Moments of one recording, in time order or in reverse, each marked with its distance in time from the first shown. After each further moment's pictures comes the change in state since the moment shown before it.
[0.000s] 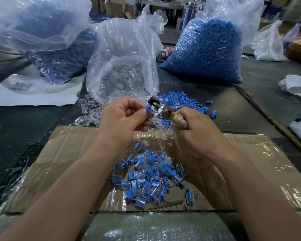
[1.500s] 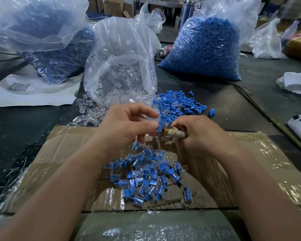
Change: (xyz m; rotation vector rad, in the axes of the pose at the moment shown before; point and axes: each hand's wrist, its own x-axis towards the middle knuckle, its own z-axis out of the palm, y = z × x) left_hand -0.007 0.013 -0.004 0.115 -0.254 -0.123; right_hand 0.002 0.011 -0.005 -0.200 -0.204 0.037
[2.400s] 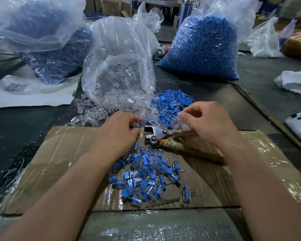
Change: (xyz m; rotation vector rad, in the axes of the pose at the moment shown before) left_hand 0.024 -0.040 -0.004 0.999 0.229 -0.049; right_hand 0.002 0.010 -0.009 0.276 0.332 0.103
